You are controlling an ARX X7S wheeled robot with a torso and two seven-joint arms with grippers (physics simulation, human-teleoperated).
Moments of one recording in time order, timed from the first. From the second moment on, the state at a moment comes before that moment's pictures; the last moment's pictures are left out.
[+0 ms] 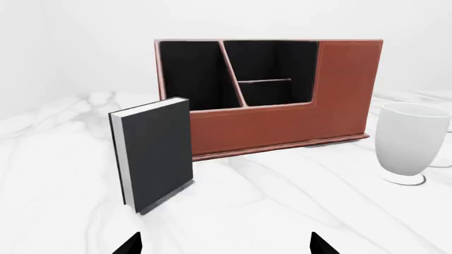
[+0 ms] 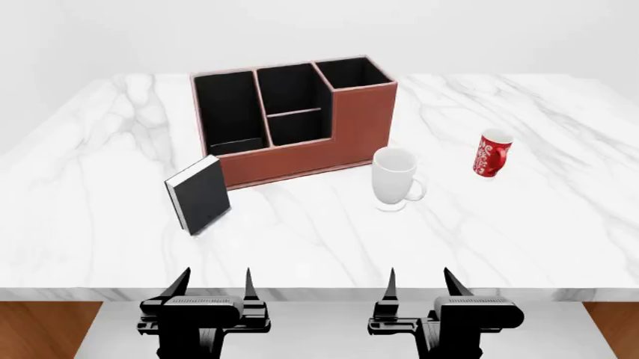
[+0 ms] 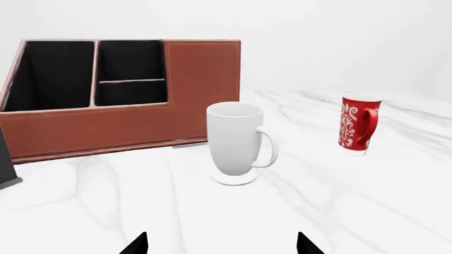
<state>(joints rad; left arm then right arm) 0.00 0.00 0.00 0.00 0.00 0.00 0.00 0.00 0.00 0.00 0.00 0.00 0.00 0.00</state>
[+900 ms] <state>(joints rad) -0.01 -0.07 0.10 -0.02 -0.08 0.01 -0.08 0.02 0.08 -0.10 0.03 0.10 0.02 0.07</state>
